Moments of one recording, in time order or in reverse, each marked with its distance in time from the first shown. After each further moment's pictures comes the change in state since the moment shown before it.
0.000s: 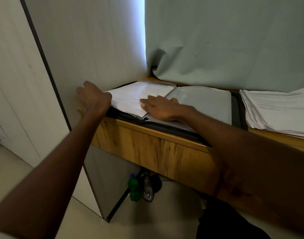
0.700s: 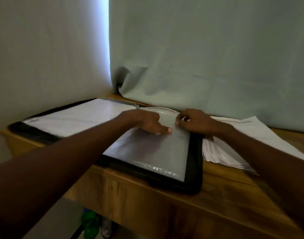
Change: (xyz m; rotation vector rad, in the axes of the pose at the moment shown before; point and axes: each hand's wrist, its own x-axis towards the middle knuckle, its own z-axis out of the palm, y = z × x) left_hand -0.105 0.188 0.142 0.555 -1.027 0.730; right_hand -0.077 0.221 -0.068 0.023 0.263 0.227
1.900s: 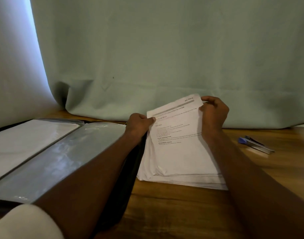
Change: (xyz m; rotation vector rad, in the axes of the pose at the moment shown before) left_hand 0.141 0.136 0.044 -1.163 0.536 0.004; right_hand -0.060 0.136 -0.081 0.957 1.175 0.517
